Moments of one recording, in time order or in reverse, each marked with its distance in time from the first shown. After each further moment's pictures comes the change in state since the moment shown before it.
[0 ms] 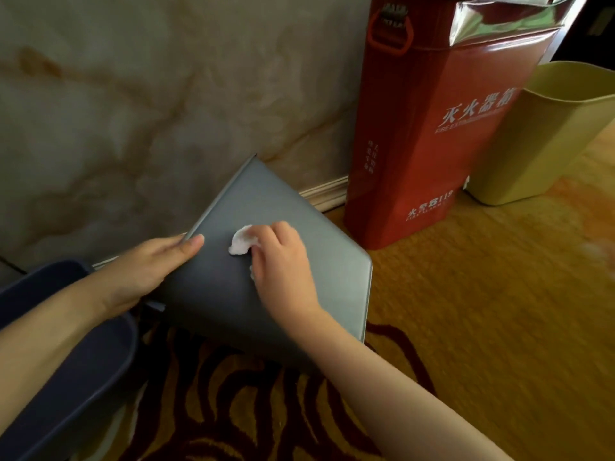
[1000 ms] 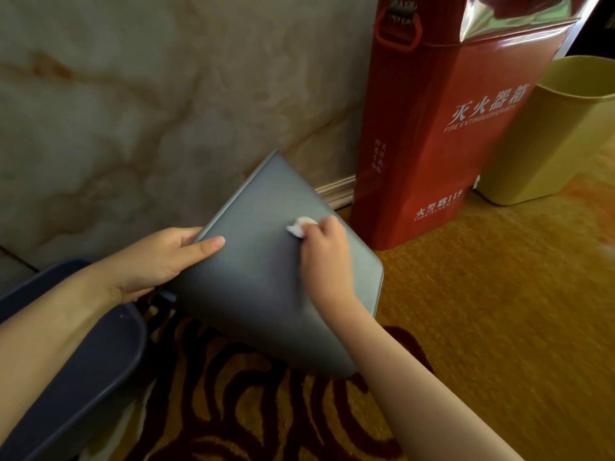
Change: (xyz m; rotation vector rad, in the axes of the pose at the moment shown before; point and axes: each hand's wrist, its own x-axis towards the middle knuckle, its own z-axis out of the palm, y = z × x) left_hand 0.010 0.012 0.000 0.105 -0.127 0.007; right_hand 0.005 0.059 -0.005 -0.087 0.013 0.166
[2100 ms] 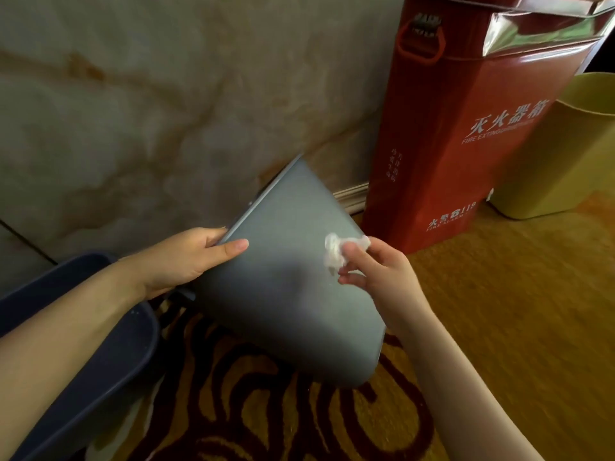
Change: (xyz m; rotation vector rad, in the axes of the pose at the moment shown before) left_hand -0.007 0.015 0.012 -0.011 -0.009 0.010; right_hand -0.008 -0.008 -0.080 0.836 -0.279 0.463
